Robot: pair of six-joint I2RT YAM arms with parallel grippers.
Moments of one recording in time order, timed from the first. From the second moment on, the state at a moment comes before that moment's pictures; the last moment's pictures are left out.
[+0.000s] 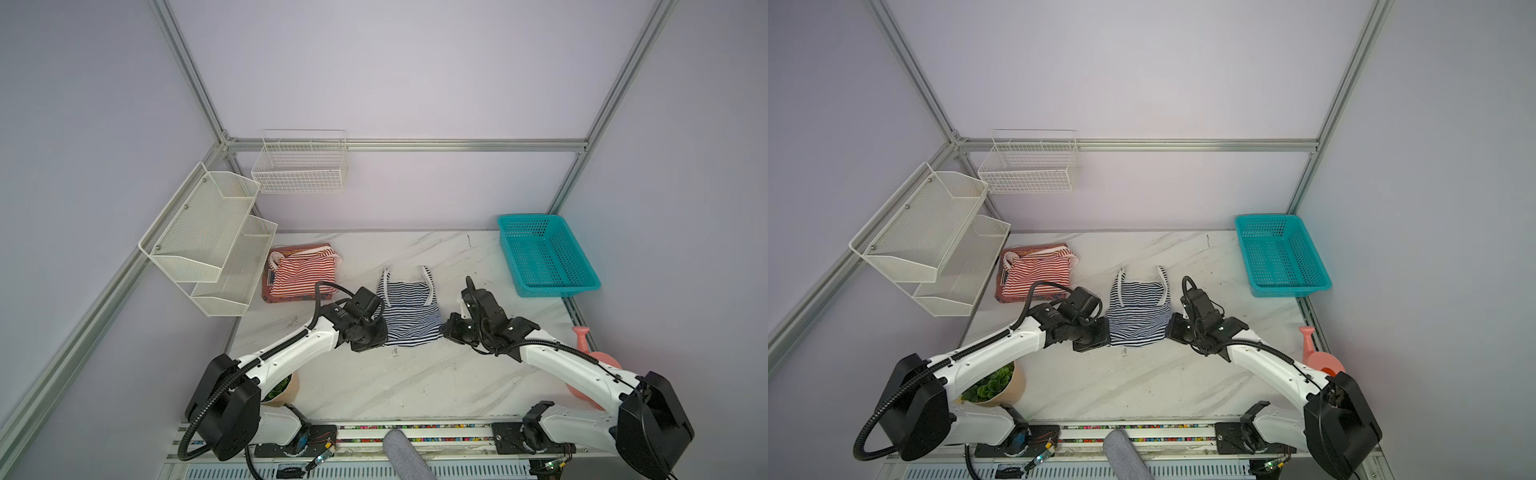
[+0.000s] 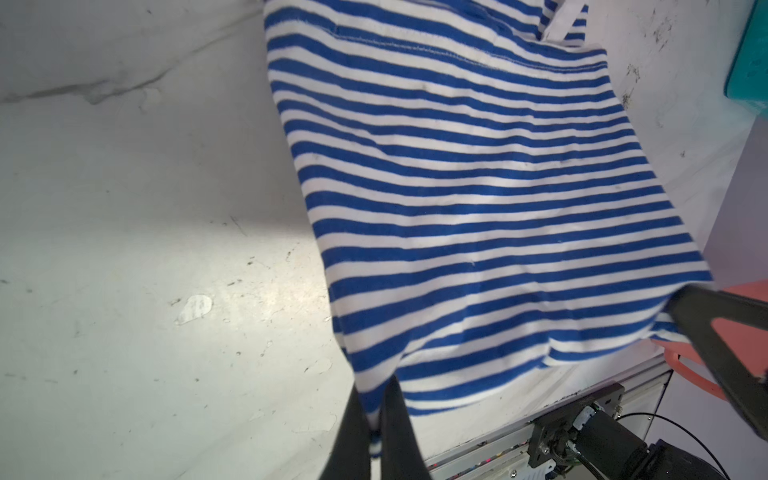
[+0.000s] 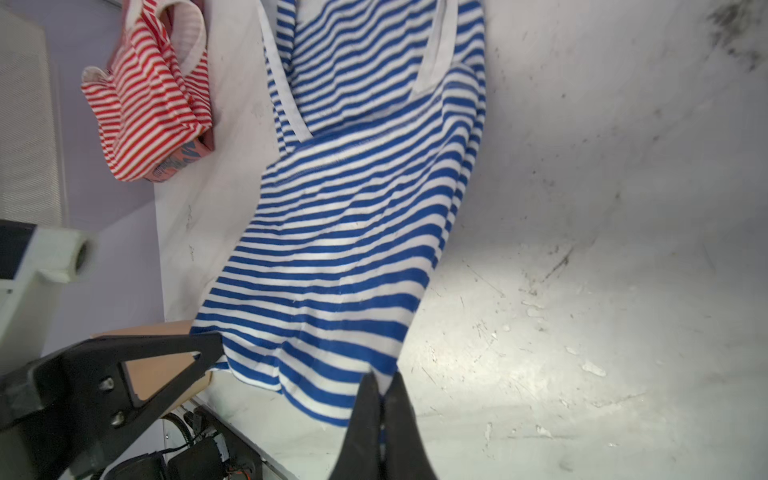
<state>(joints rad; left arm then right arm) -0.64 1.36 0.96 -0.71 0.14 -0.86 0.62 1.21 0.77 -0.37 -0.20 0.89</state>
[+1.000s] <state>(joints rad) -0.41 1.96 1.71 -0.75 0.15 -0.64 0.36 1.78 1.29 -0.36 -0.28 0.78</state>
